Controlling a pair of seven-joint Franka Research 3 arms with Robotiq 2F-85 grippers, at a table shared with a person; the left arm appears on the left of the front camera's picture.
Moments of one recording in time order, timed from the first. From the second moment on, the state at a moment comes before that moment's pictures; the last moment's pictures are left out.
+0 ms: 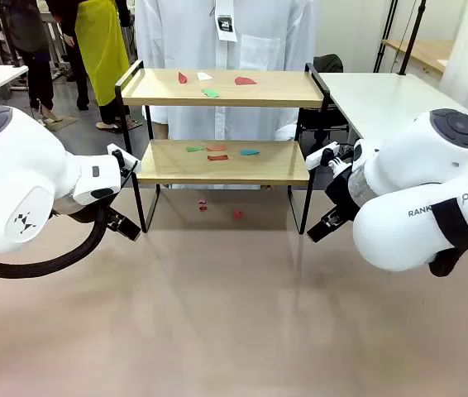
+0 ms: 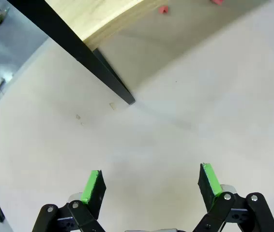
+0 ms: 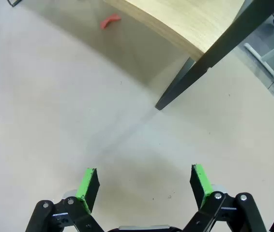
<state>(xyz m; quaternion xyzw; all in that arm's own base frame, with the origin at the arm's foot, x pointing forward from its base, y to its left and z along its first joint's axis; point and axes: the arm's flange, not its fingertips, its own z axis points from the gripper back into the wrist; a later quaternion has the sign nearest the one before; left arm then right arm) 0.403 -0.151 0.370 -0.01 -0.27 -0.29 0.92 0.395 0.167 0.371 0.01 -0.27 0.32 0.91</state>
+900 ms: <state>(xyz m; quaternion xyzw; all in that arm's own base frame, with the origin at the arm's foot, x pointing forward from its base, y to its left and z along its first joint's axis) 0.403 -0.152 0.370 -0.01 -0.27 -0.29 0.92 0.395 0.168 0.371 0.01 -0.27 0.32 0.91</state>
